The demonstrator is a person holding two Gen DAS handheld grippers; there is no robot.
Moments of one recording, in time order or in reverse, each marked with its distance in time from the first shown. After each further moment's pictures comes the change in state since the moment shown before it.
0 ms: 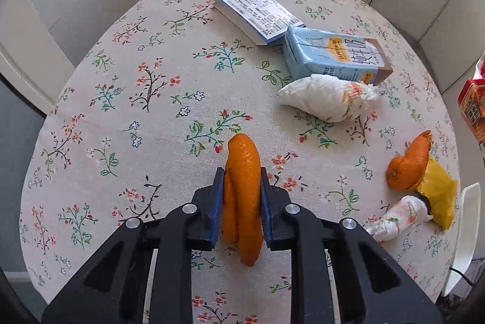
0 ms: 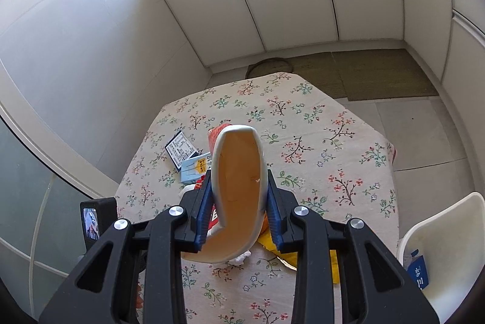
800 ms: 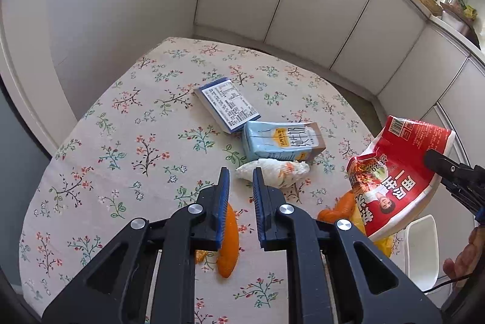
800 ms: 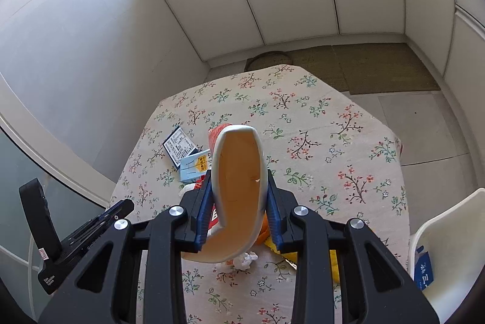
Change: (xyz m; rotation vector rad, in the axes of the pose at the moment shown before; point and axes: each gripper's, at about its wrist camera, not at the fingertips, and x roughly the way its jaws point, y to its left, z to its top) left arm -0.089 0.004 0.026 -0.029 -0.269 -0.180; right arm 0.018 0.004 0.000 0.016 0.023 -0.012
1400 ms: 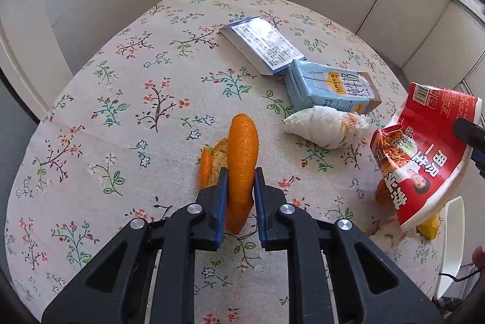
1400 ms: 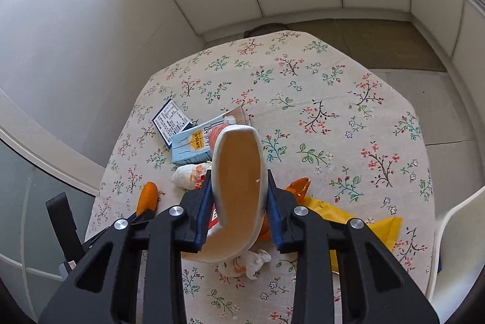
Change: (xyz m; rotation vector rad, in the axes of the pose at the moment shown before) left arm 0.060 0.035 -0.037 -0.008 0.138 0.080; right arm 0.052 0.012 -0.012 0.008 0.119 -0.018
